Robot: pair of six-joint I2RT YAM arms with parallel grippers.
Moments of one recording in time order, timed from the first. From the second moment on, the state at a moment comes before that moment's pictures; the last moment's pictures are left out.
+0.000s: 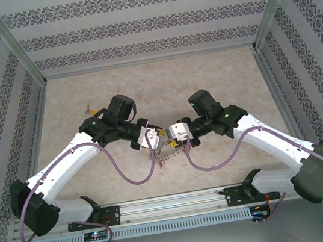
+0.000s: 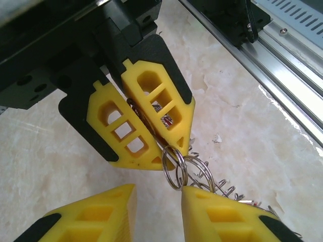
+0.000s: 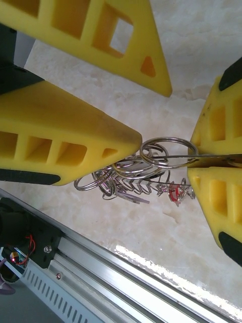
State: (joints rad) left arm -0.66 1.32 1.18 -0.75 0.69 1.28; right arm 0.64 1.21 0.97 -0.62 -0.77 -1.00
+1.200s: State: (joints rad) left arm -0.69 1.35 1.18 -0.65 0.70 1.23; right arm 0.65 1.19 0.96 -0.63 -0.76 -1.00
